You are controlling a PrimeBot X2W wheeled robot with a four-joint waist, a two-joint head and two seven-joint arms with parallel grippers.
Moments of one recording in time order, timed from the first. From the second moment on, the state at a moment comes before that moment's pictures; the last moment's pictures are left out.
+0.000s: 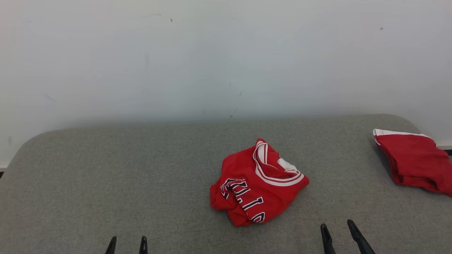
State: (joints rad) left arm 0.22 0.05 -0.06 0.03 -0.08 -0.05 -0.26; right arm 0.21 -0.07 0.11 0.05 0.16 0.13 -0.26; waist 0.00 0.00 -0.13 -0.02
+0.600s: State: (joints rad) left arm 0.14 0.05 -0.10 0.08 -0.05 -0.09 -0.26; right arm 0.20 -0.07 0.12 0.05 0.16 0.13 -0.26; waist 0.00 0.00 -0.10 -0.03
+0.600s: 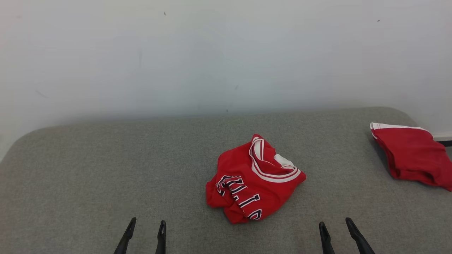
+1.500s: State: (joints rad) left arm -0.68 0.08 -0.46 0.68 -0.12 -0.13 -0.26; right arm 0.03 -0.07 0.16 0.05 0.15 0.13 -0.26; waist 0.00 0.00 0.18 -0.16
